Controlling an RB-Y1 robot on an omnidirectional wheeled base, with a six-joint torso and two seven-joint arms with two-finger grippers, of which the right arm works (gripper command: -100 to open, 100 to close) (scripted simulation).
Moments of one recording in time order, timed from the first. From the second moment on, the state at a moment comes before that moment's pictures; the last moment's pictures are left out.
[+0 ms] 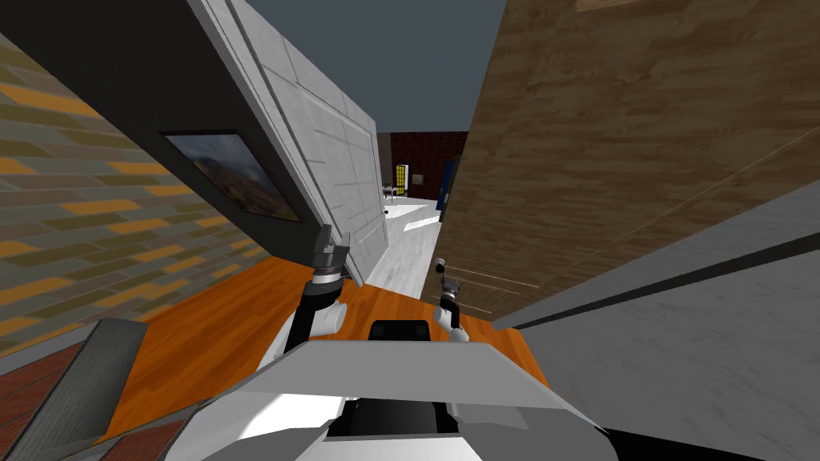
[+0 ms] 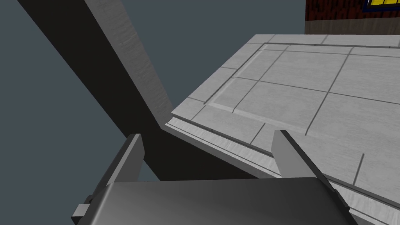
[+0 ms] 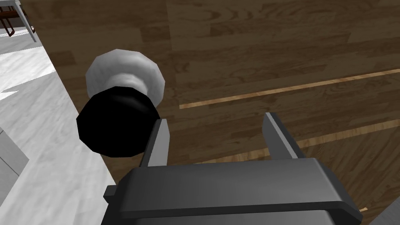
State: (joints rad) arm -0.07 -0.07 0.11 -0.74 -0.75 -0.91 -1.08
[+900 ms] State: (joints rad) arm -0.05 -0.05 0.17 -0.77 -0.72 -0.88 -1.10
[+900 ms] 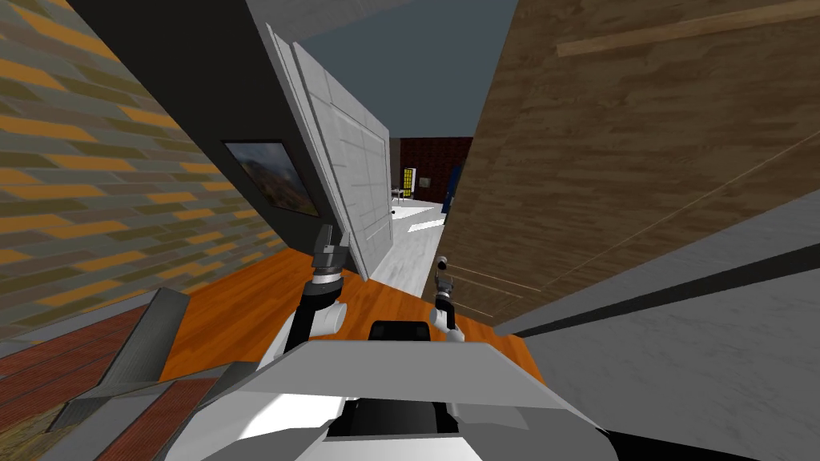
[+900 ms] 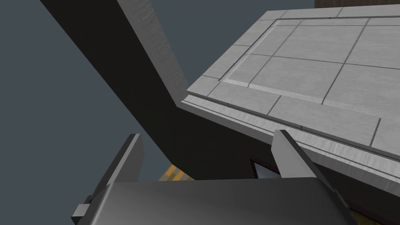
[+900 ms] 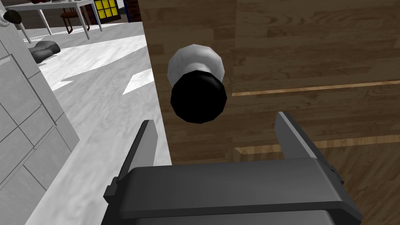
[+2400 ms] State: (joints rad) arm -0.05 -0.07 0.14 -0.75 -0.74 -0.89 -1.10
